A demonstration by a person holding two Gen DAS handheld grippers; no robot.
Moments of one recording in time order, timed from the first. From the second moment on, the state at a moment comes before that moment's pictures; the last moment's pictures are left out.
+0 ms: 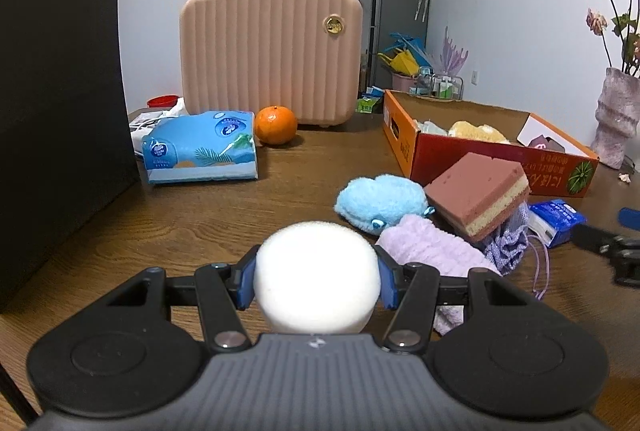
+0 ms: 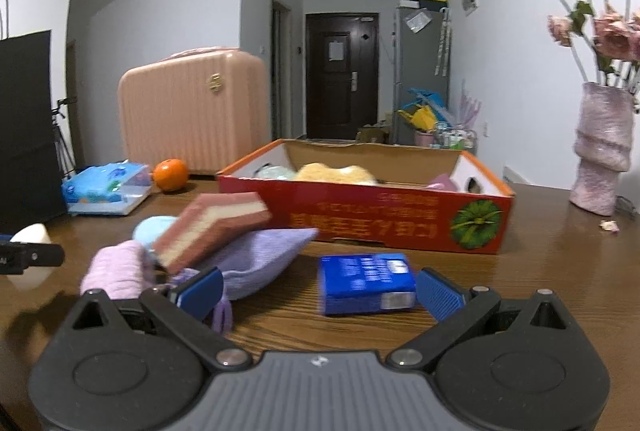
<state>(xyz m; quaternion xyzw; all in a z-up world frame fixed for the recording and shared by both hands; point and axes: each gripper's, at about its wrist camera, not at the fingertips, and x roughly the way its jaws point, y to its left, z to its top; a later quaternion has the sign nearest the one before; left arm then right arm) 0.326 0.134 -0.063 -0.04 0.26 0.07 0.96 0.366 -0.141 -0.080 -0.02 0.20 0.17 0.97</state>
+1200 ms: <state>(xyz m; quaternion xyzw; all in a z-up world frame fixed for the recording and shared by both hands) 0.320 0.140 -0.057 -0.05 0.25 0.06 0.97 0.400 -0.074 -0.097 -0.02 0.28 0.21 0.94</state>
